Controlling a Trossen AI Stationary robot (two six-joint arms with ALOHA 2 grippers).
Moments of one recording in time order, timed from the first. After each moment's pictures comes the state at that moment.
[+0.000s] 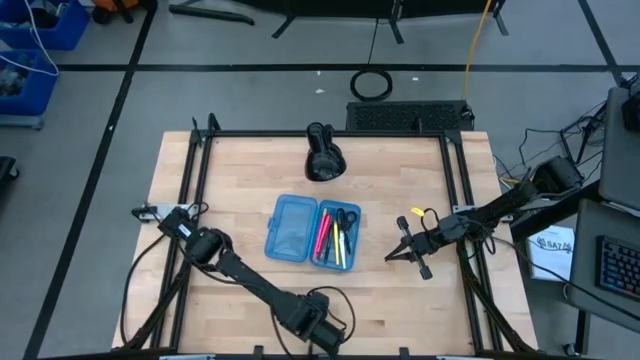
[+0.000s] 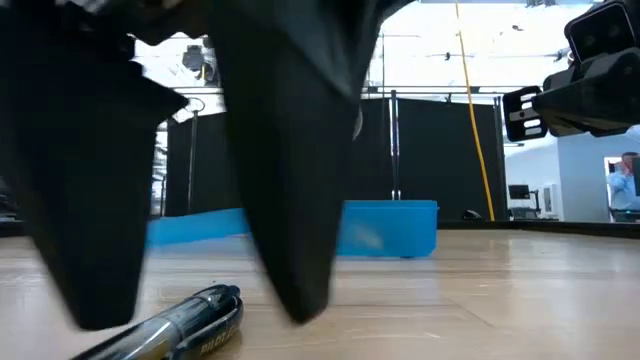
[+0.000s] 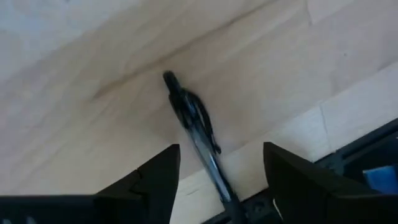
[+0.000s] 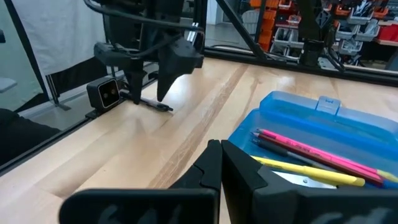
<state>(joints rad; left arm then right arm) -0.58 2.40 2.05 -0.97 0.08 -1.69 0.38 1.14 0.01 0.98 0.00 -0.04</state>
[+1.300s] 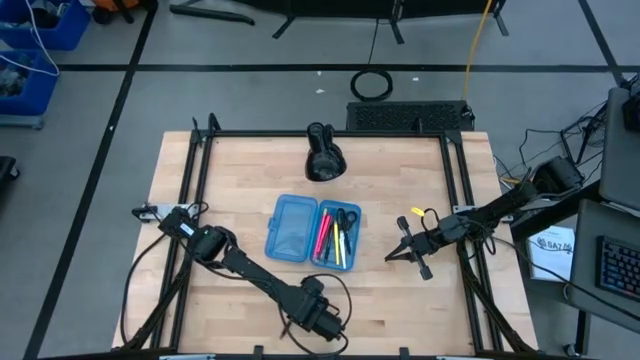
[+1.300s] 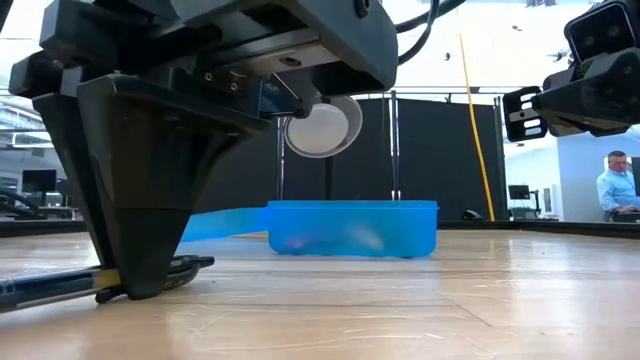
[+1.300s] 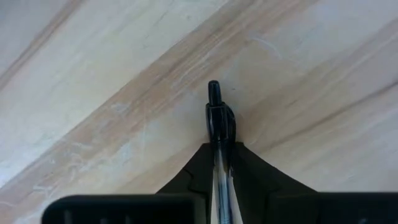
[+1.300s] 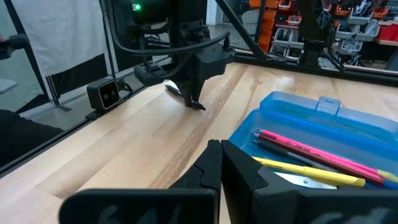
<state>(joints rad) -0.53 2.47 2.05 -1.28 0.00 -1.50 0.38 1.14 0.01 0.99 0.00 -0.04</state>
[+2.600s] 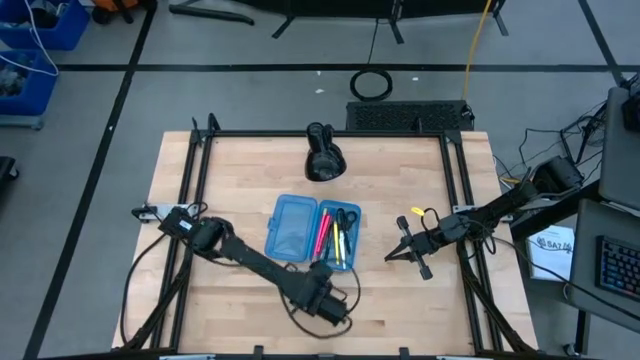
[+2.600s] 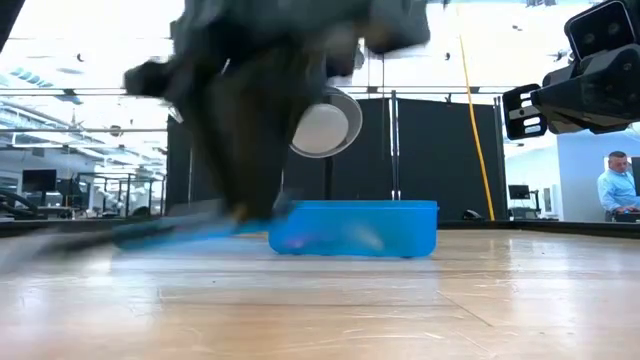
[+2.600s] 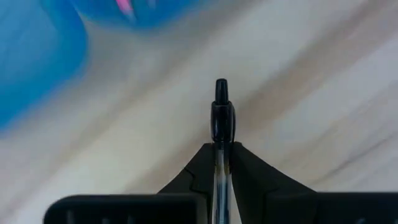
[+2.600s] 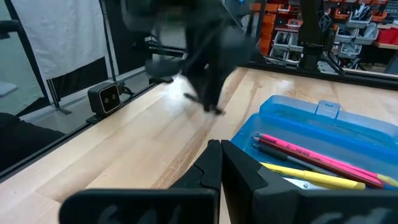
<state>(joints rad) -0.49 2.38 2.05 -1.28 -0.13 -1.38 0.38 1.14 0.01 1.00 0.00 -0.04</state>
